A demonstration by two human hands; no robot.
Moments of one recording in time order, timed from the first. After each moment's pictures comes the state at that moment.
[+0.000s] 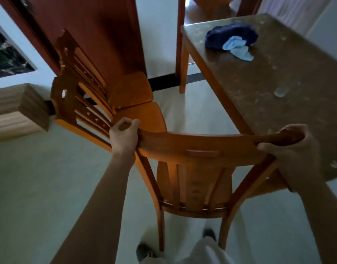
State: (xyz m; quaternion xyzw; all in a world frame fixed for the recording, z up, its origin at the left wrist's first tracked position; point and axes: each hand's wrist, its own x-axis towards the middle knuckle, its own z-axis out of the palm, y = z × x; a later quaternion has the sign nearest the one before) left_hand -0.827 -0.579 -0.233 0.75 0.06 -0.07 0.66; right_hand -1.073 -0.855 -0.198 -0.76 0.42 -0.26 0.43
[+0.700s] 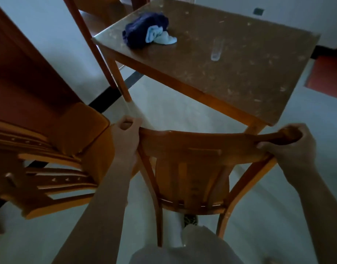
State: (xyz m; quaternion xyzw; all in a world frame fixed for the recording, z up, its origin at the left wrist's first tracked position) left_hand -0.725 -0.624 -0.231 0.72 -0.22 -0.26 0.60; right_hand -1.084 -0.719 -0.240 -0.57 0.62 -0.40 0.37
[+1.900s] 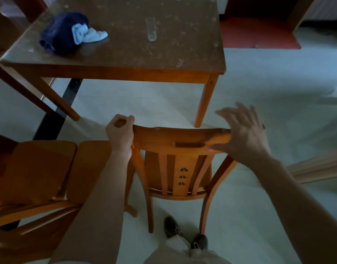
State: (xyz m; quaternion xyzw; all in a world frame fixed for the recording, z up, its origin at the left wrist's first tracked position) left_hand -0.614 -0.588 -0.295 0.65 -0.37 -0.42 0.52; right_hand -0.933 -0.498 -0.264 -0.71 0.68 -0.18 0.04
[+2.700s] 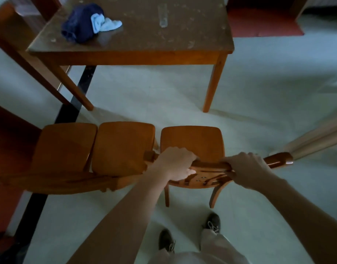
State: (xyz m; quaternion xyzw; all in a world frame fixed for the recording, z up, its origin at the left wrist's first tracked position) left_hand -0.590 -0.377 -0.303 0.30 -0.93 -0.19 -0.08; right_hand -0.826 -0.300 -0.308 -0.75 0.63 0.14 0.15
